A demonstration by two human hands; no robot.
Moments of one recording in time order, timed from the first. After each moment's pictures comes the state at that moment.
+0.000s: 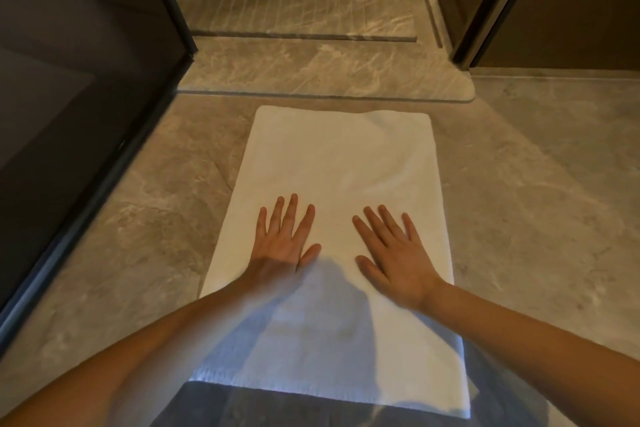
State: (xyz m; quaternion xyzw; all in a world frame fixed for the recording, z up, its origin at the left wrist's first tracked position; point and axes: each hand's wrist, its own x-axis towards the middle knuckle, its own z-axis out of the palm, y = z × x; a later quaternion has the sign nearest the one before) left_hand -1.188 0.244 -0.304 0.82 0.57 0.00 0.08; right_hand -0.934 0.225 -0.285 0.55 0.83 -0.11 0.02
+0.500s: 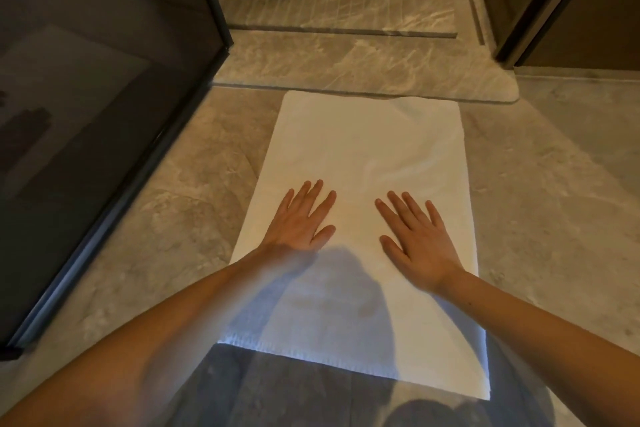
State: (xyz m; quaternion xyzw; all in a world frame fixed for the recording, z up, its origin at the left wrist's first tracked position) left_hand -1.206 0.275 -0.293 0.83 0.55 0.00 0.10; right_hand -0.938 0.257 -0.290 0.56 0.82 -0.11 0.01
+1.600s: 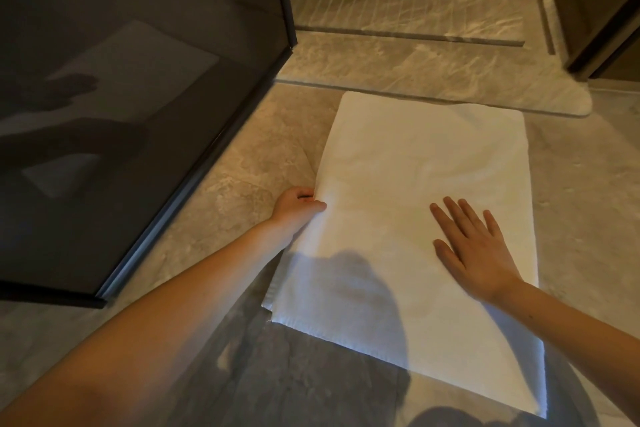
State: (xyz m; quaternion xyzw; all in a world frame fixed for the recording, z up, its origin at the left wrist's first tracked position) left_hand -1.269 0.270 -0.238 0.33 0.72 0.33 0.52; right_hand -0.940 0.254 -0.283 0.56 0.82 -0.10 0.03
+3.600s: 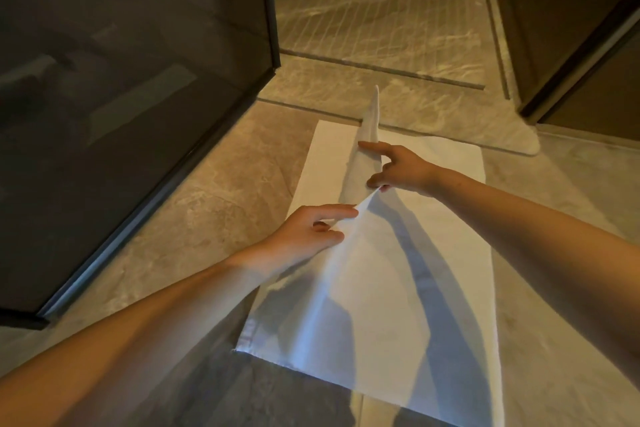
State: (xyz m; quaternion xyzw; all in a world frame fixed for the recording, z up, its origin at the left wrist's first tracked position) left_hand -1.229 0.258 -0.208 0.54 0.51 0.34 0.58; right_hand -1.038 0.398 -0.174 0.53 0.70 -0.46 -0.12
